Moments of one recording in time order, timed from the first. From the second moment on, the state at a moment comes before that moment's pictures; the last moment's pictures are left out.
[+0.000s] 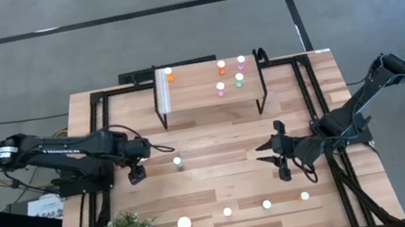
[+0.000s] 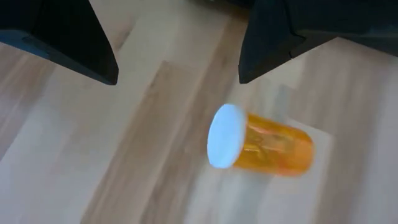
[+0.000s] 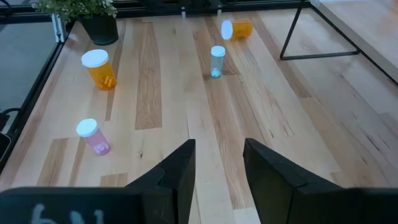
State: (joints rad) left arm -0.03 1.10 0.76 -1.11 -0.06 -0.44; right arm 0.55 1.06 0.70 -0.24 0.62 0.39
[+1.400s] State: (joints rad) left arm -0.06 1.60 0.88 -1.19 -0.41 0.81; right arm 0.55 1.06 0.70 -0.22 0.63 0.36
